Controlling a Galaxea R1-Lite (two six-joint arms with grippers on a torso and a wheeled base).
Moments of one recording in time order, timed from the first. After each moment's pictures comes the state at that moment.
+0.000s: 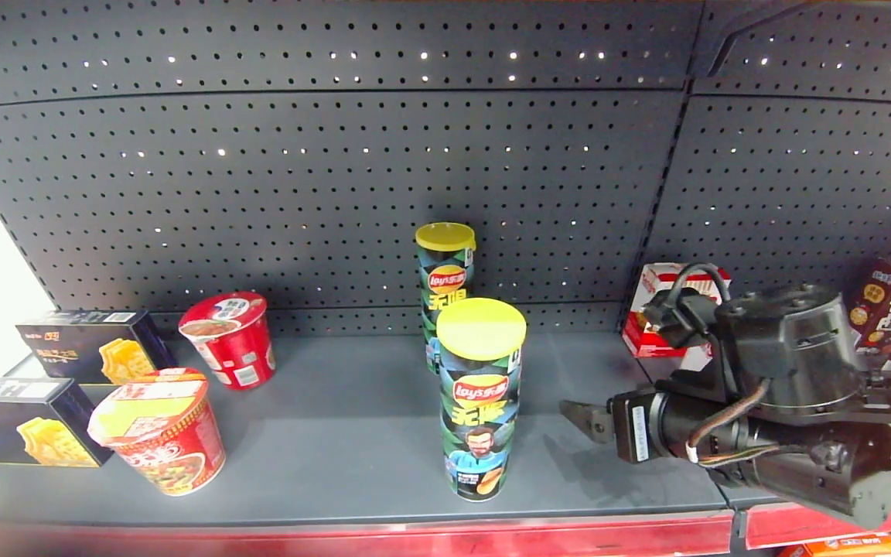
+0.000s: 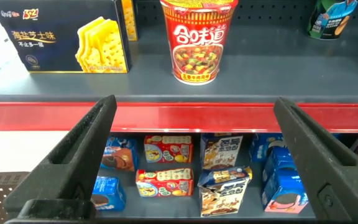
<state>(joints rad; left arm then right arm) 0.00 0.00 0.00 0.01 0.04 -0.03 0.74 1.57 -0.77 -0.29 -0.30 0.28</state>
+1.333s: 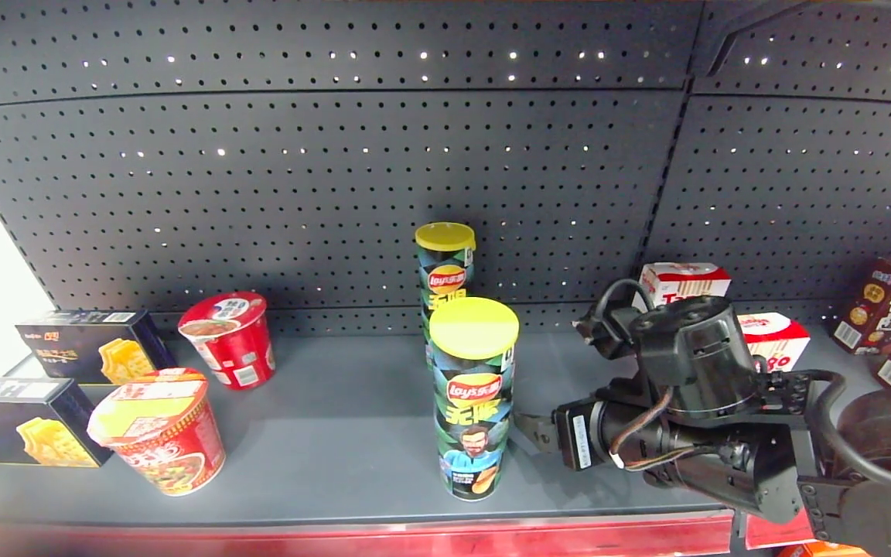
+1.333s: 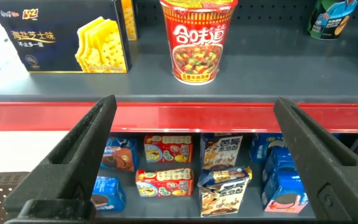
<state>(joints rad) 0.00 0.00 0.00 0.01 0.04 -0.03 0.81 1.70 -0.86 -0.29 -0.30 0.29</state>
